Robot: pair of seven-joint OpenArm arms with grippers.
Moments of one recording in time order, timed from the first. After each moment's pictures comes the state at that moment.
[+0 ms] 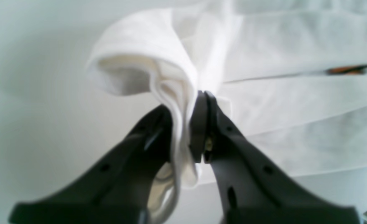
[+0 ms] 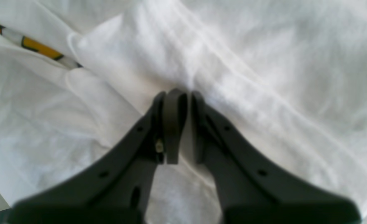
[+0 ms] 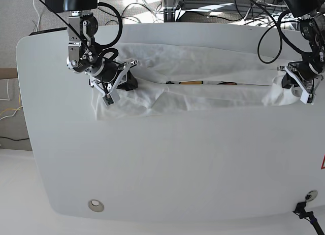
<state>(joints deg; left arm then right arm) 6.7 -20.8 -34.8 87.3 -32.6 -41.7 60.2 -7.0 9.8 2.9 86.0 24.7 29.2 -43.8</state>
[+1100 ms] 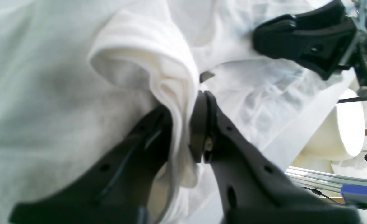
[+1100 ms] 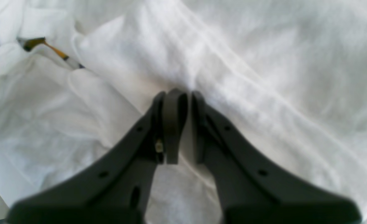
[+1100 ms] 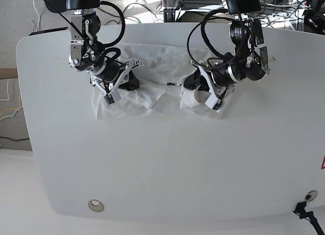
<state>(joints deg) 3.8 3.3 -11.4 94.3 -33.6 -41.6 67.6 -7.6 8.3 3.2 86.0 24.3 29.0 -43.1</state>
